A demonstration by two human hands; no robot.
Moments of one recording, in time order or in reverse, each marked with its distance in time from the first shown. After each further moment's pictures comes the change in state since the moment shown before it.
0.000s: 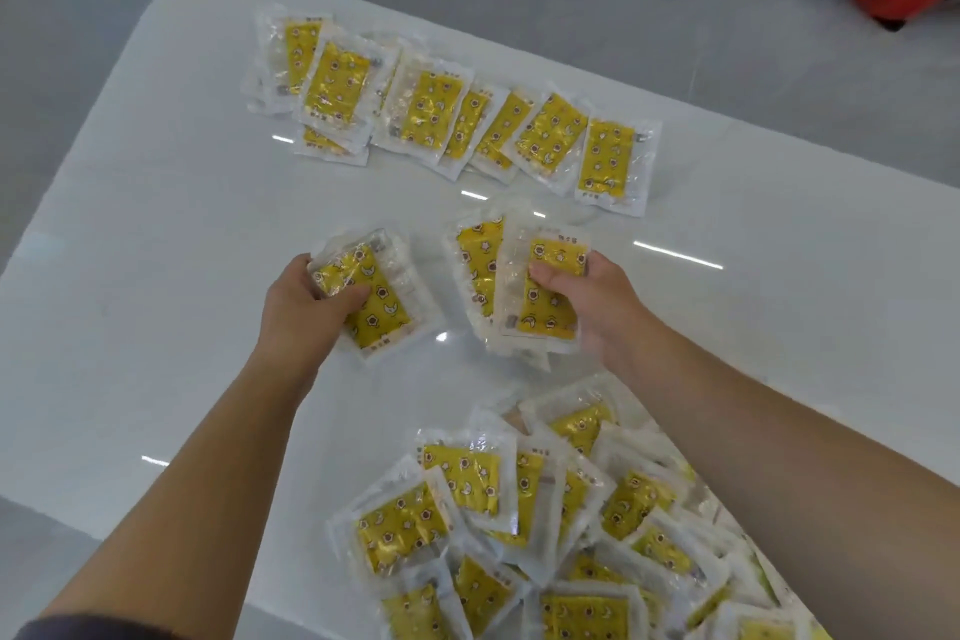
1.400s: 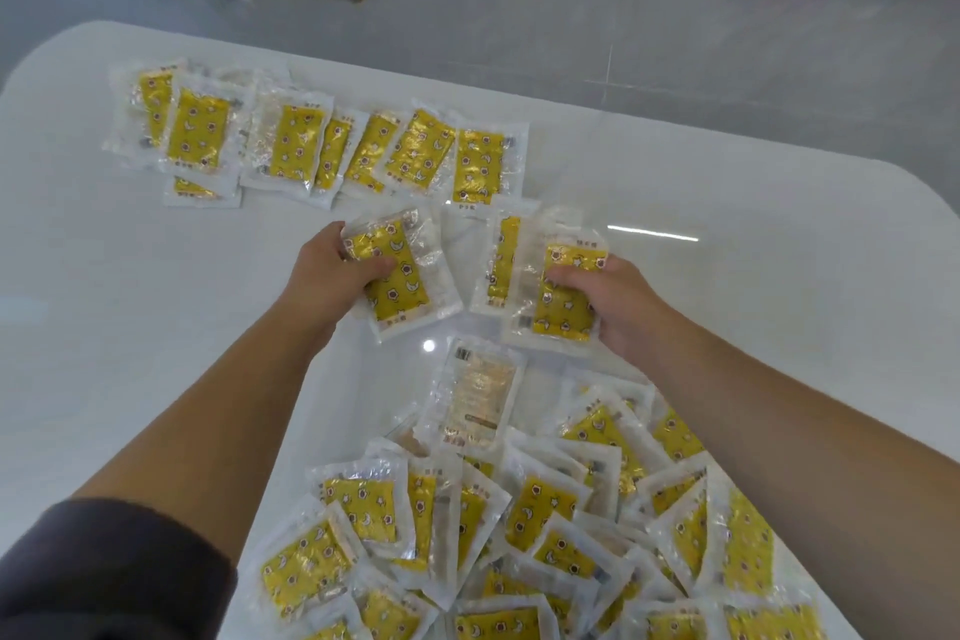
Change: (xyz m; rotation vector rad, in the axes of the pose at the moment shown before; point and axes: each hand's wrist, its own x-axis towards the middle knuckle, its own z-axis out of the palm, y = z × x) left_hand 0.002 0.069 0.144 0.105 -0.232 0.020; right_hand 0.004 -0.027 -0.143 0.046 0.116 0.057
